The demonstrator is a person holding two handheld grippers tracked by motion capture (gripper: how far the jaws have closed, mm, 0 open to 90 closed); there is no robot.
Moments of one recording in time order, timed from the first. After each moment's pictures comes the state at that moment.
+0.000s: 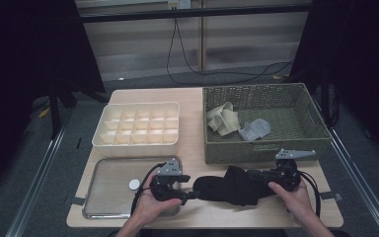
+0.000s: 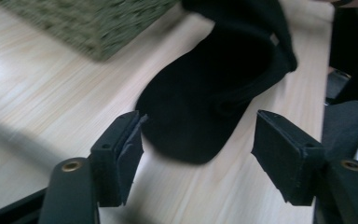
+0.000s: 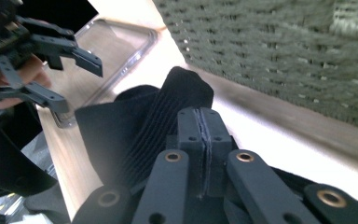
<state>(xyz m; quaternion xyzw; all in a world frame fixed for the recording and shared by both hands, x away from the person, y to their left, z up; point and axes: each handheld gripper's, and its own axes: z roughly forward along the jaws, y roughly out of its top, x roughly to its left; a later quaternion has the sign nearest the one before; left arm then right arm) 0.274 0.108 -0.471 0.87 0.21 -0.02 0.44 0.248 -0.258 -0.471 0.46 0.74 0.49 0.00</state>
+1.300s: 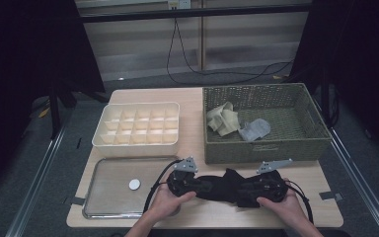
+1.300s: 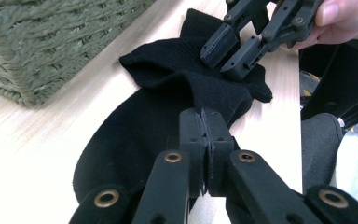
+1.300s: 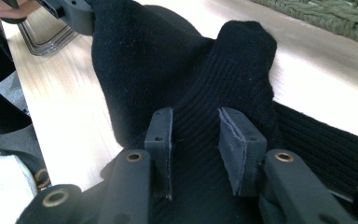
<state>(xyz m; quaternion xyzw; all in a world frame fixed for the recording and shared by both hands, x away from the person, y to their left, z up) 0.285 0.071 -0.478 0.87 0.18 -0.07 0.46 0.237 -0.226 -0.495 0.41 0.82 0.40 0.00</state>
